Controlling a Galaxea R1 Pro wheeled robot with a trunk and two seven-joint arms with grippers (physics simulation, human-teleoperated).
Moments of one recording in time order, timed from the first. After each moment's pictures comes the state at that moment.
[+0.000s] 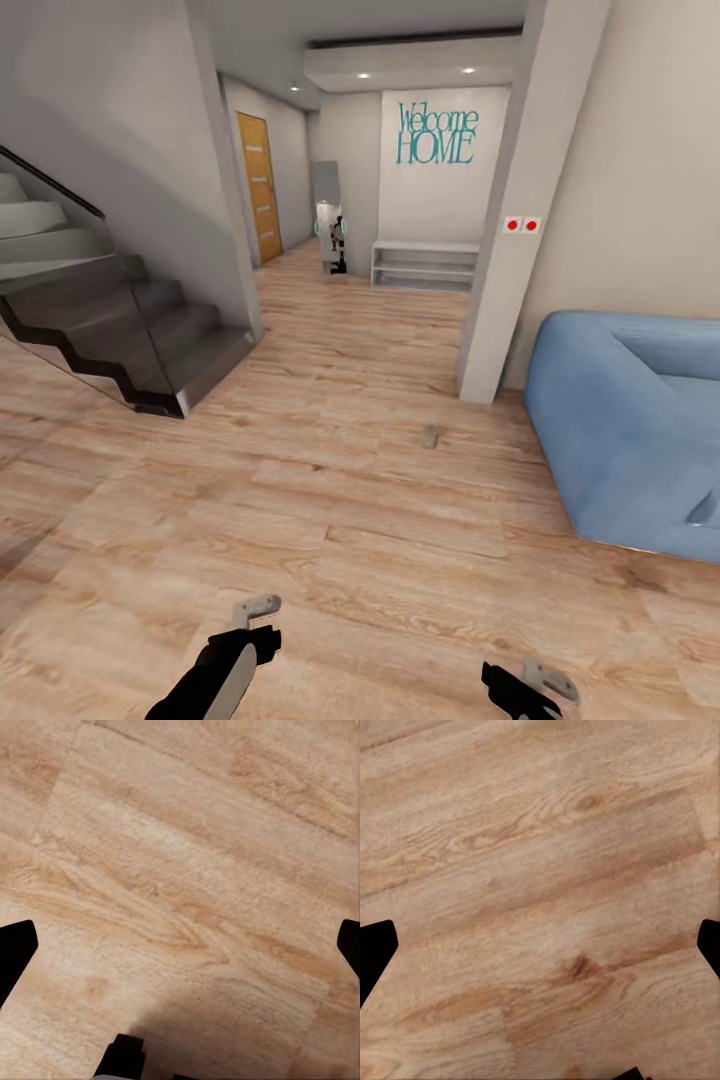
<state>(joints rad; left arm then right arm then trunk) -0.35 -0.05 -0.17 -0.80 0.39 0.48 0.42 -0.38 -0.04 0.12 -0.35 -0.60 -0.07 -0.18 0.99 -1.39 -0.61</state>
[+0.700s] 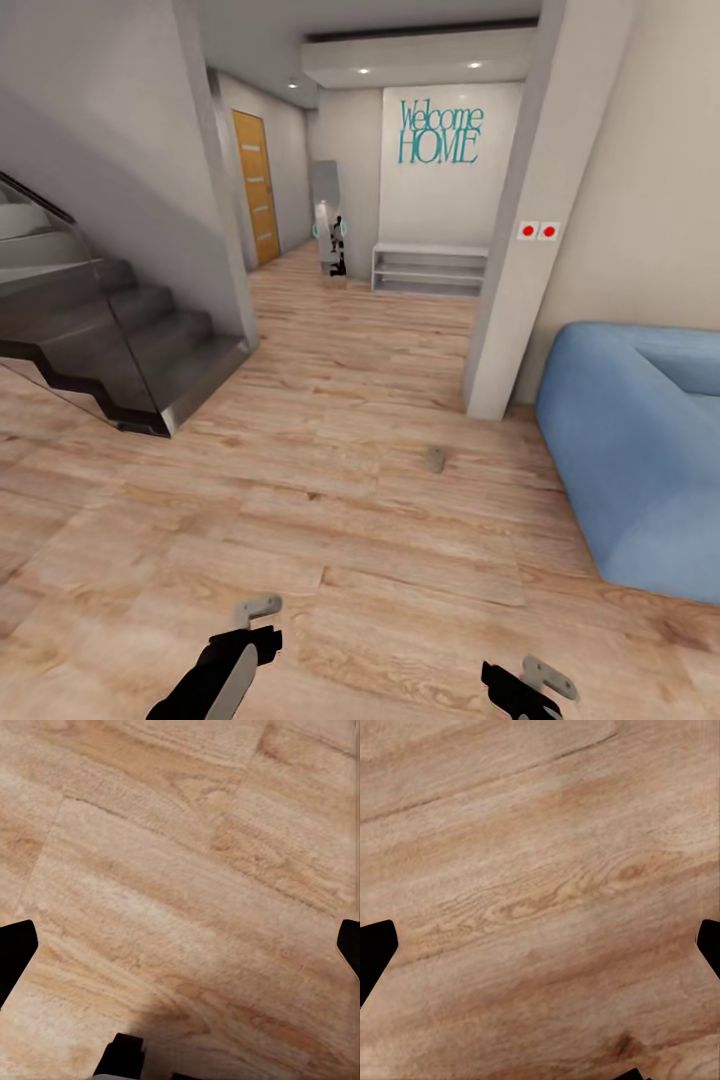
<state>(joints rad) -0.35 -0.05 -0.17 -0.80 0.39 0.48 0.41 -0.38 -0.04 0.12 -0.35 -0.59 -0.07 -0.18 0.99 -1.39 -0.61</state>
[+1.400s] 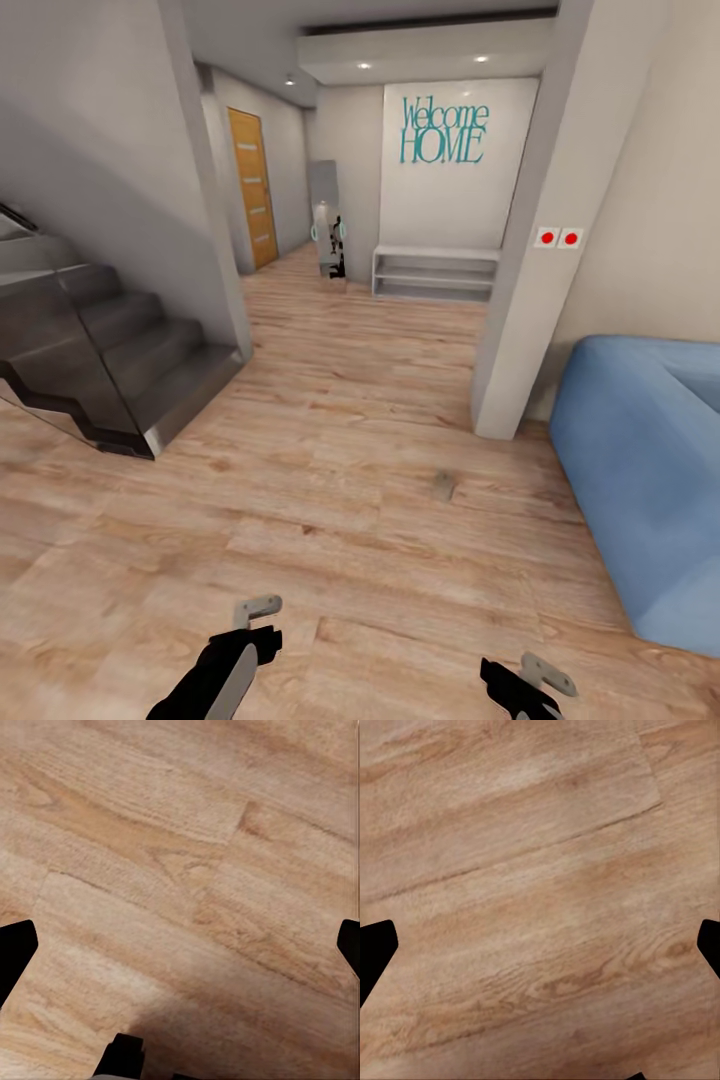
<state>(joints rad) -0.35 -0.05 -0.17 -0.80 0.39 0.48 0.41 -0.38 -0.04 0.12 -0.36 -0.59 -0.07 -0.18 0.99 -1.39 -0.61</state>
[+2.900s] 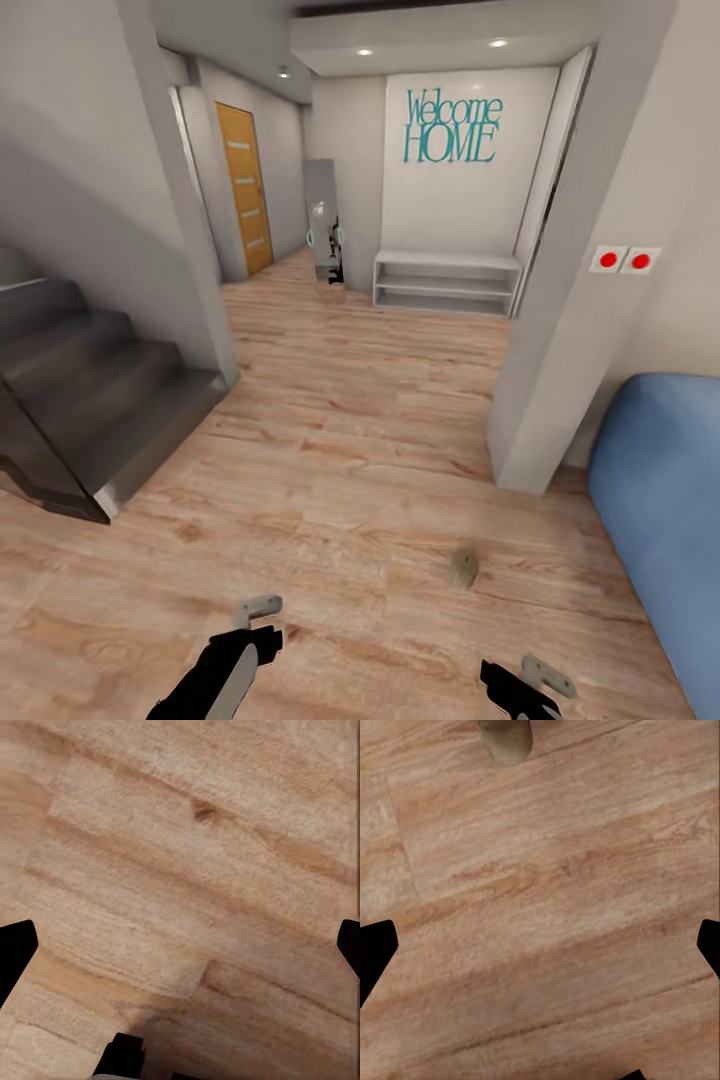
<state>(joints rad) -0.35 -0.05 -0.17 -0.80 0.39 0.48 0.41 -0.38 -0.04 0.12 -0.36 -0.59 -0.07 -0.18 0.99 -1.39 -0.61</state>
